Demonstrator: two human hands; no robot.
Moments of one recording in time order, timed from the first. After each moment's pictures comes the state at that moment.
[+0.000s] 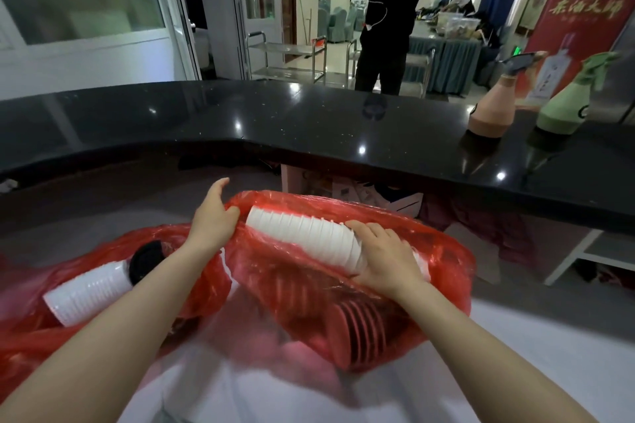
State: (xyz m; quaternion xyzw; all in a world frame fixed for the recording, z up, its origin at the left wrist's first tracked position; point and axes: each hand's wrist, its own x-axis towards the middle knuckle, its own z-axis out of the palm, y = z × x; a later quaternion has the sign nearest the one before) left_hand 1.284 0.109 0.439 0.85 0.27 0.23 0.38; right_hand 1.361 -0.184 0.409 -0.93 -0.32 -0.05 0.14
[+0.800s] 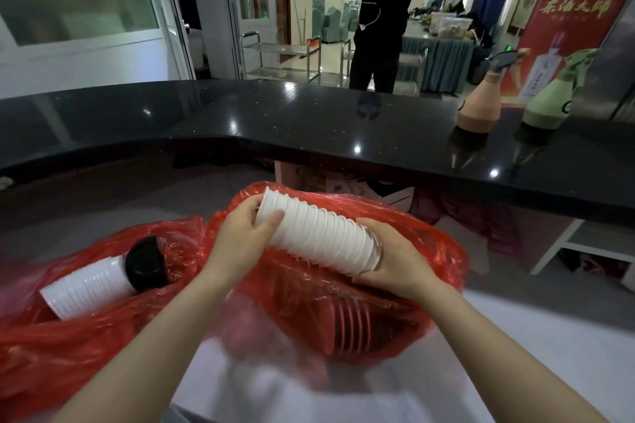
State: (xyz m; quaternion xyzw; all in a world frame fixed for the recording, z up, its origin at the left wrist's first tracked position) left_hand 1.235 0.020 0.469 0.82 0.08 0.26 0.51; right_hand 1.353 -0.222 0.420 -0.86 -0.38 -0.04 0.34
